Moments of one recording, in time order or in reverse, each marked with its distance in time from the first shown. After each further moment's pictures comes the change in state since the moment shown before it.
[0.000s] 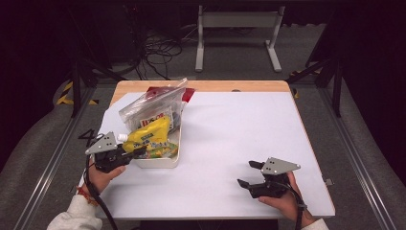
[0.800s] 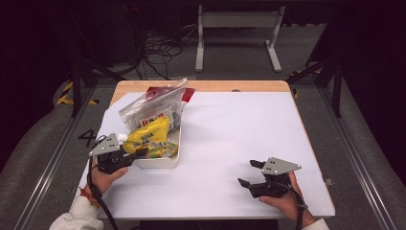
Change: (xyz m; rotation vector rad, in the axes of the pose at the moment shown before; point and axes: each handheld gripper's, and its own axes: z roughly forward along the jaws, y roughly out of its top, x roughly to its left) left arm -0.004 -0.004 0.005 0.009 0.023 -0.017; right arm 0.000 0.001 -0.002 0.000 -0.016 -0.016
